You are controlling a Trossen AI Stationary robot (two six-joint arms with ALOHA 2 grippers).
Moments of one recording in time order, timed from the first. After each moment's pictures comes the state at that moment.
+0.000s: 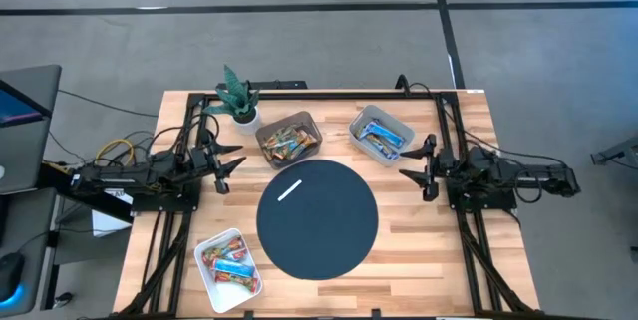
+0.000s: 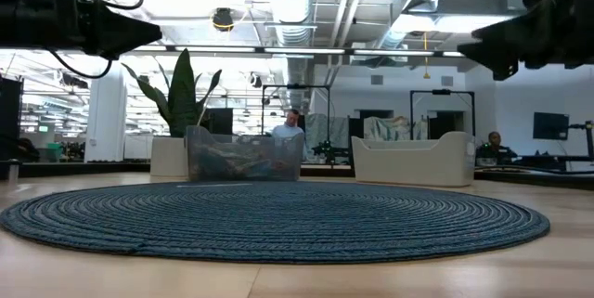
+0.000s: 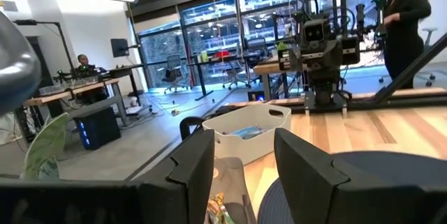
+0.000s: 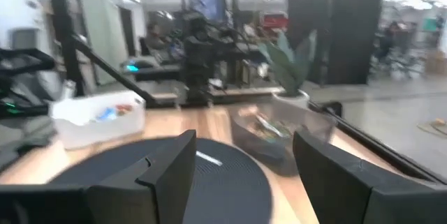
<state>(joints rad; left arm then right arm) -0.01 0.00 0.01 0.16 -0.34 0.21 -0.02 0.00 0.01 0.05 0.06 -0.02</state>
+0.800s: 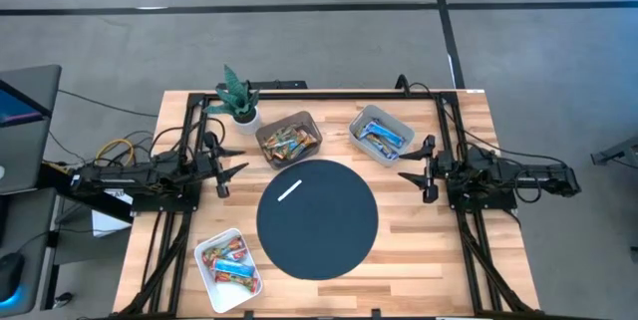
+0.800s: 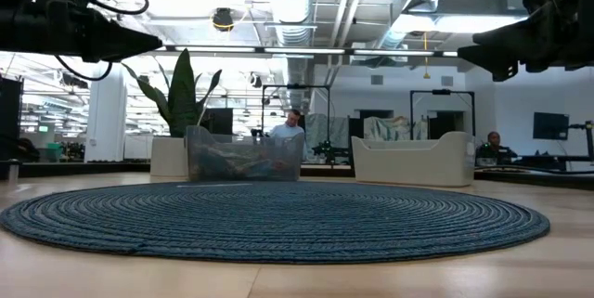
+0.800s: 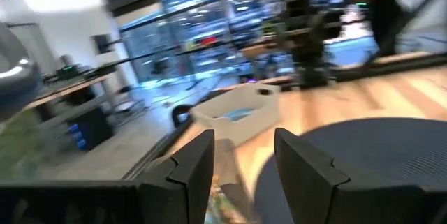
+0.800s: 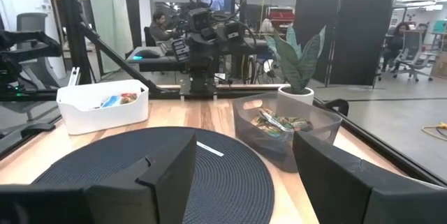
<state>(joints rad) -0.01 0.00 0.01 0.08 -0.29 0.27 -0.02 0.01 0.01 0.02 0.05 -0.06</state>
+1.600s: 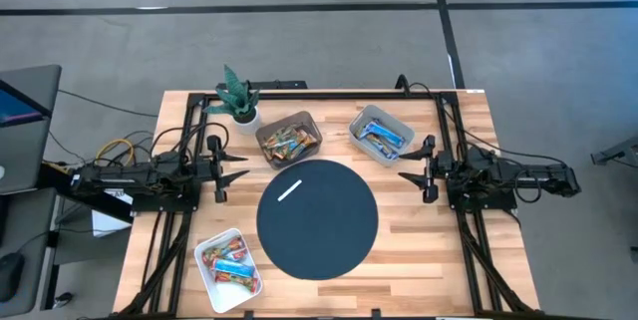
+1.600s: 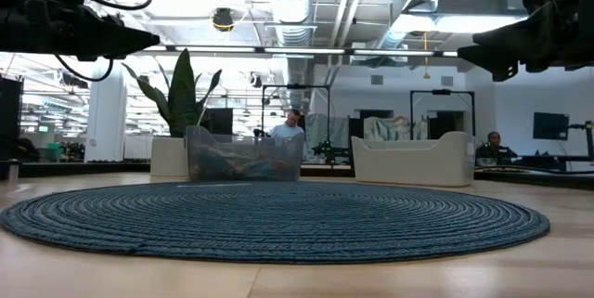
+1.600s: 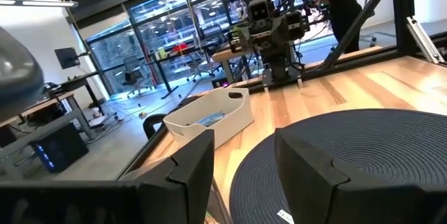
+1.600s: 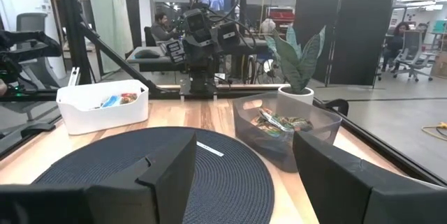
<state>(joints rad) -0.01 0.00 0.01 0.06 -0.16 0.32 -0.02 0.01 0.00 0.02 0.05 -0.06</state>
